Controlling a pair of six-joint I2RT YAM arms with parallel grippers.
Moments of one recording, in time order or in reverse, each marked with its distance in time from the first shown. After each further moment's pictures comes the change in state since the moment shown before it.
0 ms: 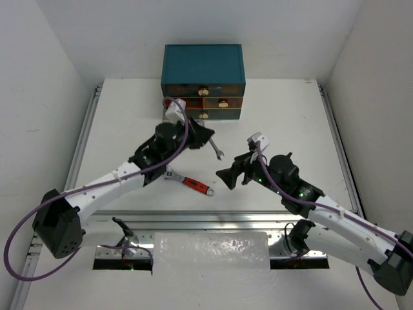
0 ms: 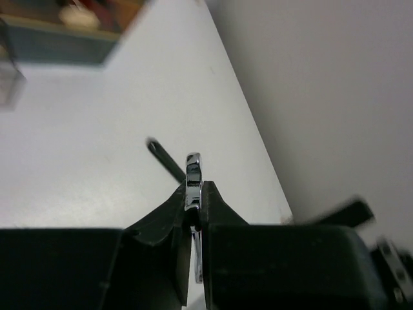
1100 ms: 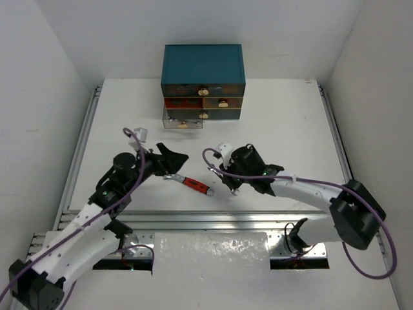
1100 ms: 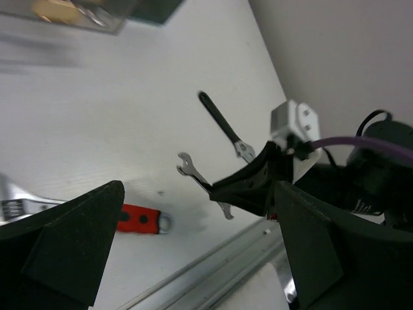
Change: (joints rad) left arm 0.225 -0.562 -0.261 -0.373 0.098 0.087; right arm -0.015 0.521 0.137 -0.230 0.042 -0.291
